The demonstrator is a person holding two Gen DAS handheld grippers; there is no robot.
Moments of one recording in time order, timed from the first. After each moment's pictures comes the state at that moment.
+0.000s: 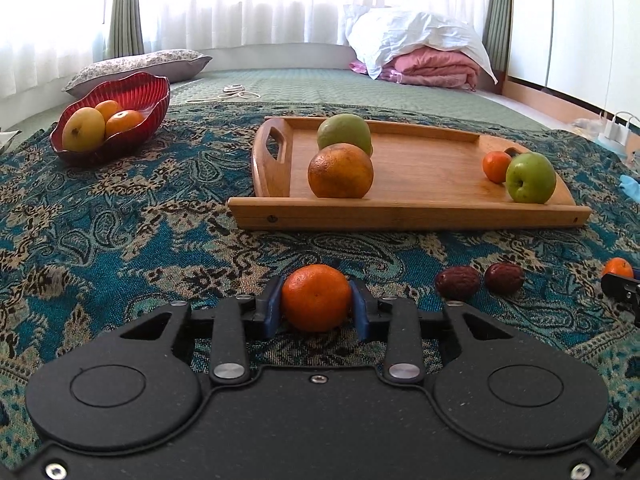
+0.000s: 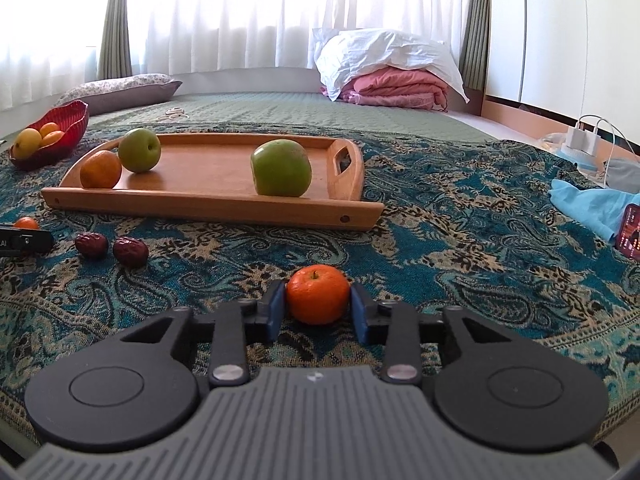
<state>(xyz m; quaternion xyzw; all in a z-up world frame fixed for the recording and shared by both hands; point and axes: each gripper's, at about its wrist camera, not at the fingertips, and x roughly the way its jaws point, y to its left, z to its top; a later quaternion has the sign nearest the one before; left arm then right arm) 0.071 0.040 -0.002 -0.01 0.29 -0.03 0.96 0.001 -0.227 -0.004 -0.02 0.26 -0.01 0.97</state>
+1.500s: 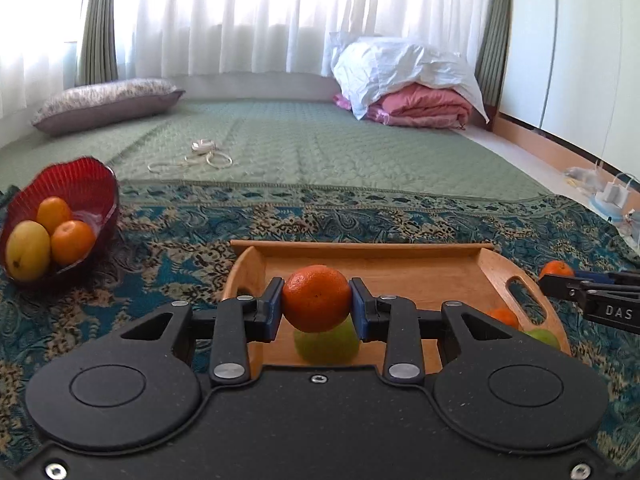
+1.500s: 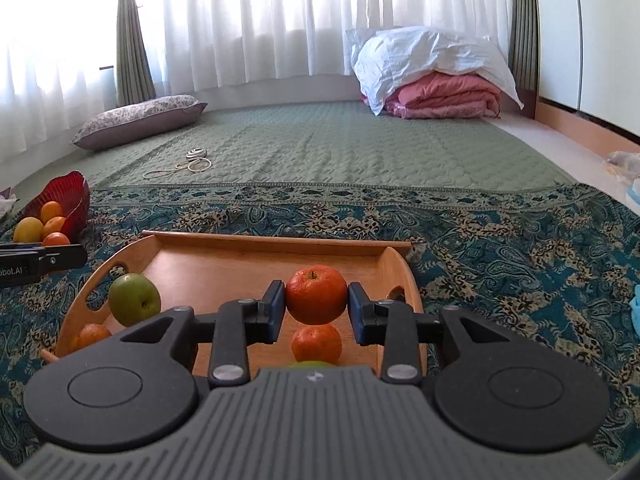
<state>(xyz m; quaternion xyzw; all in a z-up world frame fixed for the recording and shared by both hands) 0.231 0.033 0.102 -0.03 0.28 -0.06 0.96 0.187 -0.226 0.087 0.02 0.29 0.06 0.95</state>
